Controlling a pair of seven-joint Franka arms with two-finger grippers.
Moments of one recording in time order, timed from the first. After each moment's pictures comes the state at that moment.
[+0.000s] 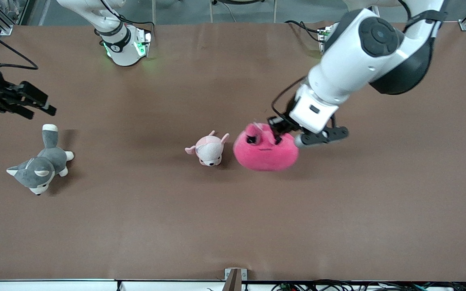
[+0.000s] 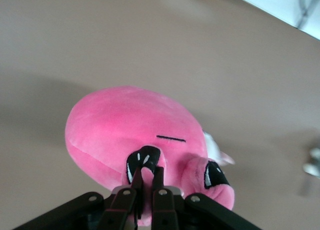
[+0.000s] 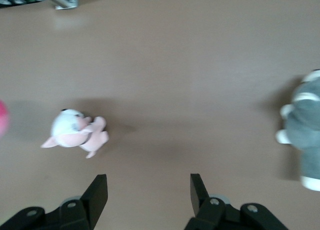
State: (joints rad) left arm -0.14 0.36 -0.53 -1.37 -0.11 1.95 -0.87; right arm 0.00 -0.02 -0.01 -1.59 0.31 1.62 -0.02
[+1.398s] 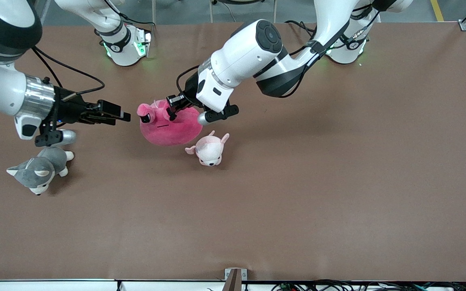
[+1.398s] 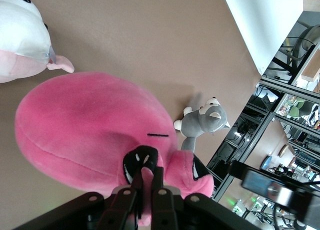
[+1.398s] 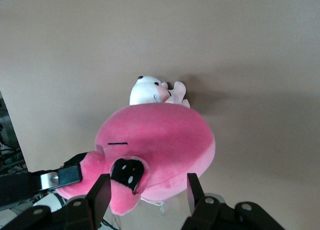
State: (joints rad) left arm -0.49 0.61 -0.53 -1.26 -0.24 2.46 -1.26; right arm 0.16 0.14 -0.01 -1.59 0.58 1.62 0.11
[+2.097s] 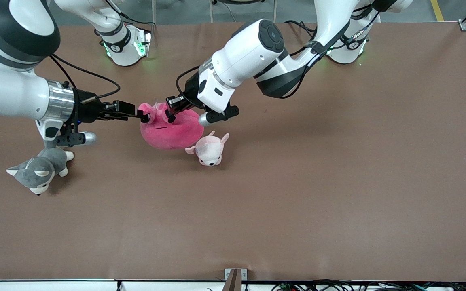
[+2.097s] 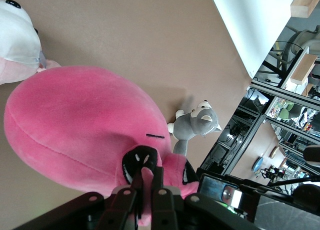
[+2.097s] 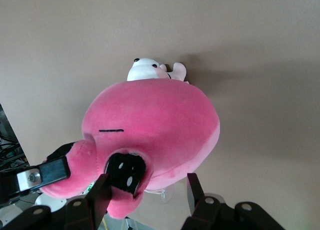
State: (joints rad) left arm -0.49 0.61 -0.53 -1.25 -0.24 2.49 -1.26; right arm 0.19 0.16 -0.01 -1.60 0.58 1.59 0.19
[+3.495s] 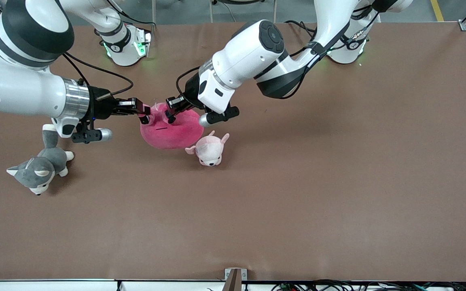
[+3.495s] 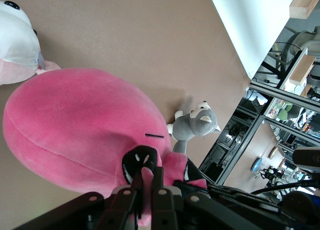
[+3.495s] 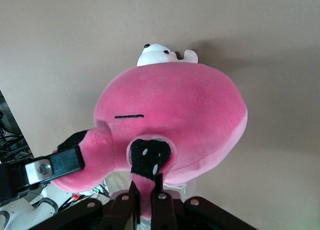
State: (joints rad) left arm -0.49 0.62 -0.53 -1.25 -0.24 2.50 -1.26; right arm 0.24 0.16 -0.01 -1.61 0.60 1.59 0.22
